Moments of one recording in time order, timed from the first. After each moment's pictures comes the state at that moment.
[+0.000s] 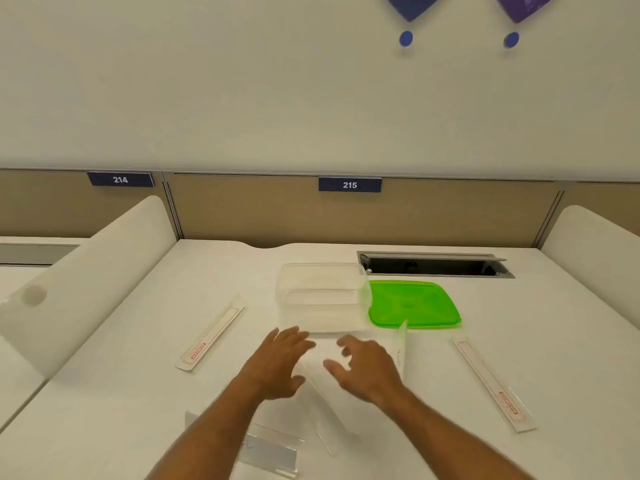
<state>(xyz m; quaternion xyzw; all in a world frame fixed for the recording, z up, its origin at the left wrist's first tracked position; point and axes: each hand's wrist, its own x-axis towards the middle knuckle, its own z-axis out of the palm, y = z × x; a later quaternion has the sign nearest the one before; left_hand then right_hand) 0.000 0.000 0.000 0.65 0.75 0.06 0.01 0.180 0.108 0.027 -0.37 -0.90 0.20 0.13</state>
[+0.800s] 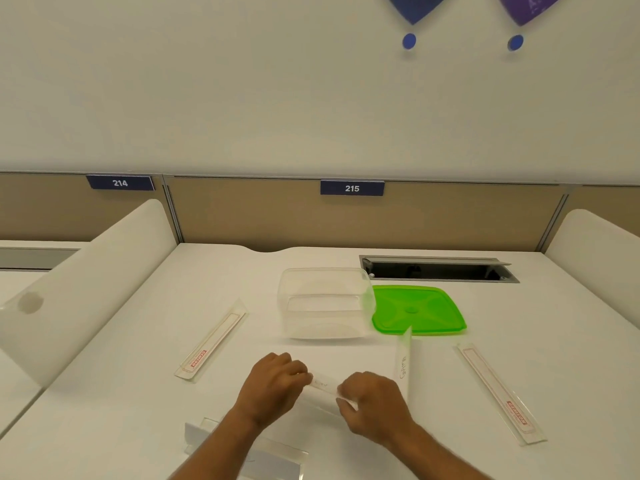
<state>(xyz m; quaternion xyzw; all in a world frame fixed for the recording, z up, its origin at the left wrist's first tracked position) -0.002 -0.014 -0.022 0.71 0.65 0.18 -0.18 0.196 0.104 -0.023 -0.23 -0.95 0.08 0.17</state>
